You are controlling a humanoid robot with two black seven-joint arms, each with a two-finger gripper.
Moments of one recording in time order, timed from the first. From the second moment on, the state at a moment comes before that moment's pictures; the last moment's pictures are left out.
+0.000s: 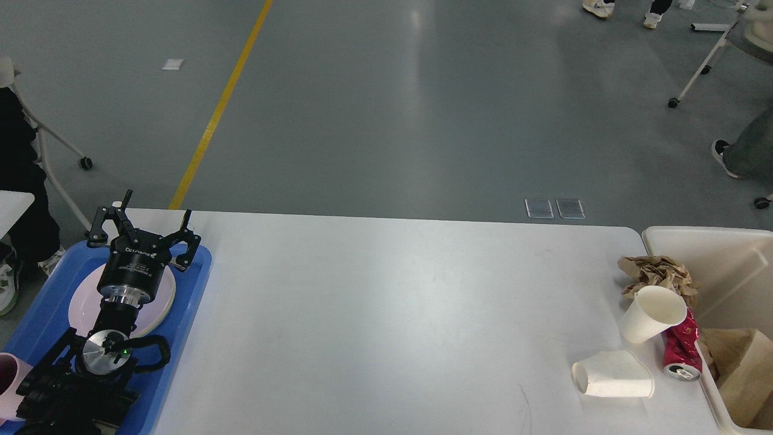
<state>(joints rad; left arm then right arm) -0.43 0.15 -1.50 -0.52 0.24 -0.66 -0.19 1.72 -0.77 -1.36 1.04 0.05 0.21 -0.31</state>
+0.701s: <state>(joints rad) -0.43 0.15 -1.50 -0.52 0.24 -0.66 -0.19 0.64 -0.32 -0.85 -0.03 0.06 0.03 -0.30</state>
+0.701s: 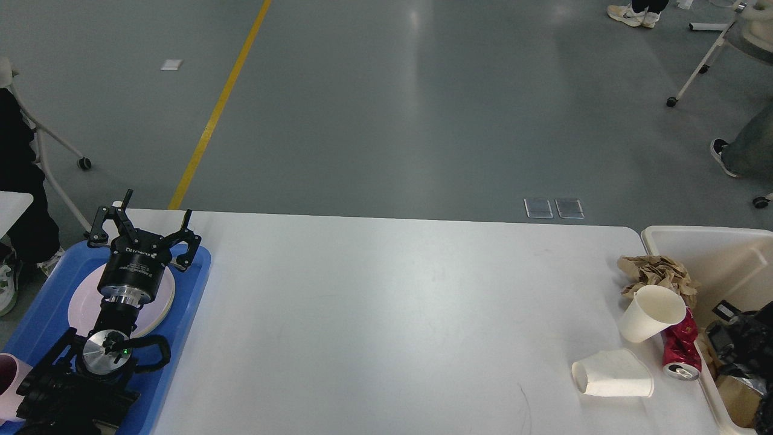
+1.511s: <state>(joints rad) -0.43 0.15 -1.50 -0.52 0.24 -0.66 -0.19 0.67 -0.32 -0.86 -0.02 0.06 0.00 -0.30</state>
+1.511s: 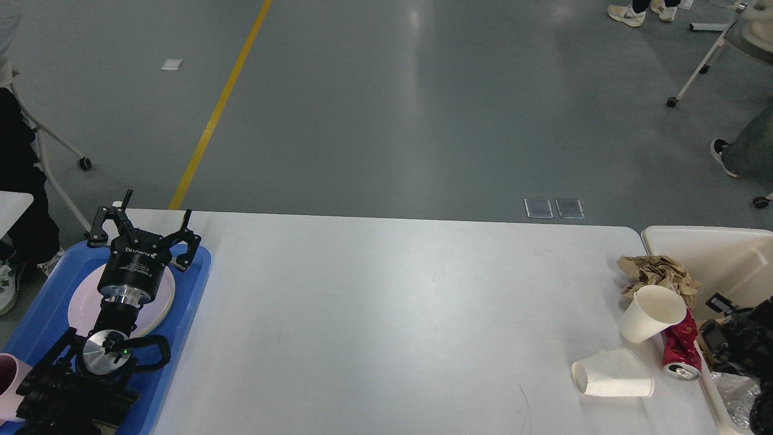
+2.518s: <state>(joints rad) -0.44 0.15 -1.50 -0.52 0.24 -0.66 -0.19 2.19 -0.45 -1.25 1.17 -0.13 0.92 -0.33</state>
